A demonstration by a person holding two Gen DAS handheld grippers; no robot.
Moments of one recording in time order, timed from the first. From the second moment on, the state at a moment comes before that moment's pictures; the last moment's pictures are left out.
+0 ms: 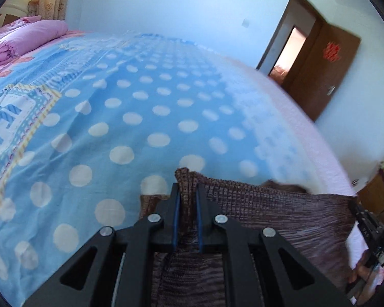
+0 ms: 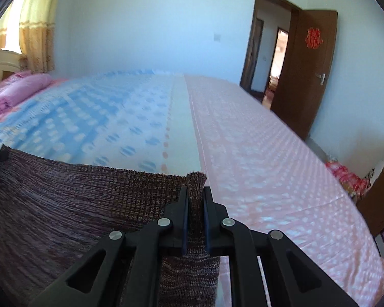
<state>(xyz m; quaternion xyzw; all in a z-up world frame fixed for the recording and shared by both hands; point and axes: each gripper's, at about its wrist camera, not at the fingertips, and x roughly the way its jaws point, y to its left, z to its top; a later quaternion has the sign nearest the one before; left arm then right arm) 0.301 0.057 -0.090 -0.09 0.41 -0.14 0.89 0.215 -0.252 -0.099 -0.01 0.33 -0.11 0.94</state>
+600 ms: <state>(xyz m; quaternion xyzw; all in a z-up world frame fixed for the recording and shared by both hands) 0.254 0.074 -0.070 -0.02 0.40 -0.09 0.91 0.120 -0.318 -0.086 0.15 0.32 -0.17 0.92</state>
